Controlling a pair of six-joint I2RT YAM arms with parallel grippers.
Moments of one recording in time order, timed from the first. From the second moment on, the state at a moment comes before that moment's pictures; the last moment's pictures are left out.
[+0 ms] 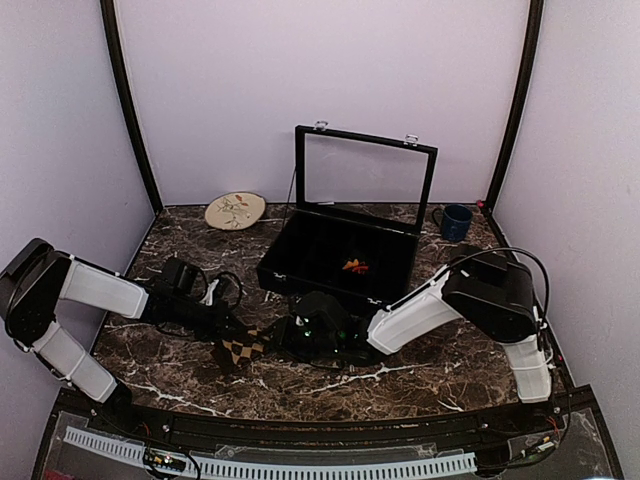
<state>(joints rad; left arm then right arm) -0.41 1.51 0.51 0.06 0.59 -0.62 1.18 2.18 1.17 0.52 -0.08 1.29</state>
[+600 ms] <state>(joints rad) -0.41 1.51 0.51 0.06 0.59 -0.62 1.18 2.21 1.18 0.53 -0.09 1.30</state>
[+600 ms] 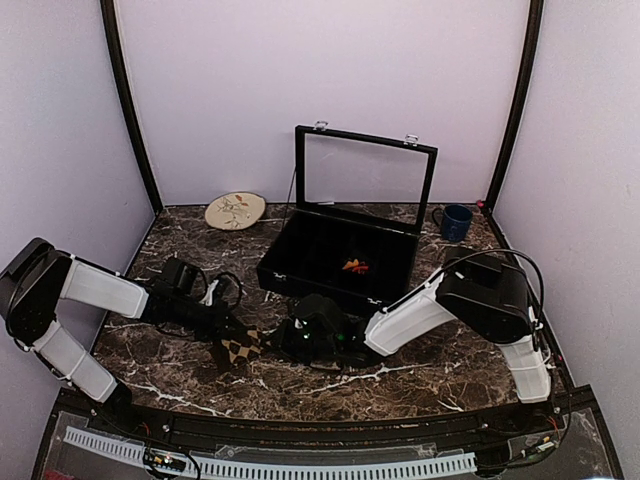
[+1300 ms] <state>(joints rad) -0.40 1.41 0.55 0.02 0.59 -0.69 1.26 2.22 1.64 -0.17 0.24 0.76</state>
